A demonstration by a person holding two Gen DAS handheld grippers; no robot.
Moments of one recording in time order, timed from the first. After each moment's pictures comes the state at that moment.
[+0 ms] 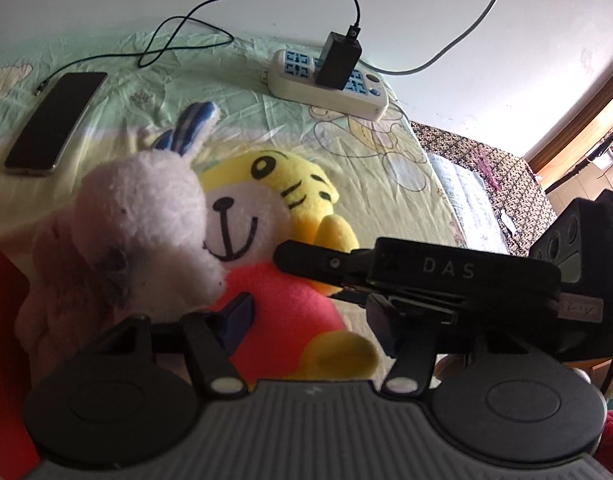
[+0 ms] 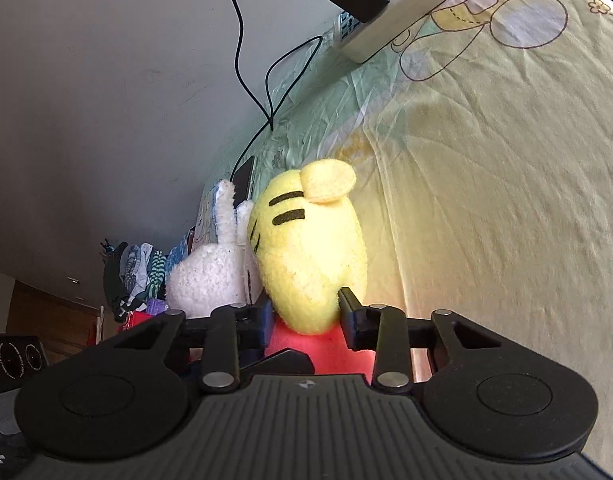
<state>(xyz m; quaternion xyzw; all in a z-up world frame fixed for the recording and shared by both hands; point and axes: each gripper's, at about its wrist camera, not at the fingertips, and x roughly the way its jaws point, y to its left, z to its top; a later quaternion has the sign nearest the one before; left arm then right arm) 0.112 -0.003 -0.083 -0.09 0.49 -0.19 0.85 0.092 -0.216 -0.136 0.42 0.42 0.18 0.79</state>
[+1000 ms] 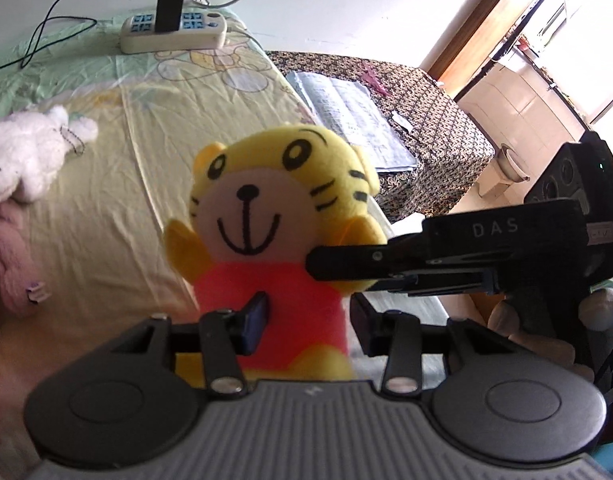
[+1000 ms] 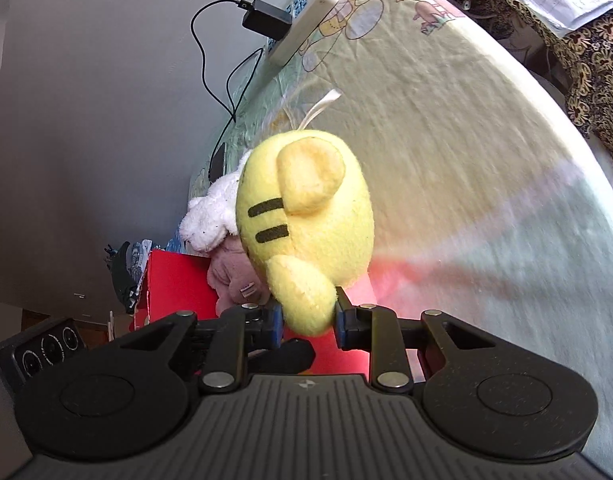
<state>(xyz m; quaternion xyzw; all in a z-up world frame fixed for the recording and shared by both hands) -0.002 -0.074 -0.070 -0.02 0.50 -0.33 0.80 -0.072 -0.290 -0.115 0.46 0.44 0.12 0.76</state>
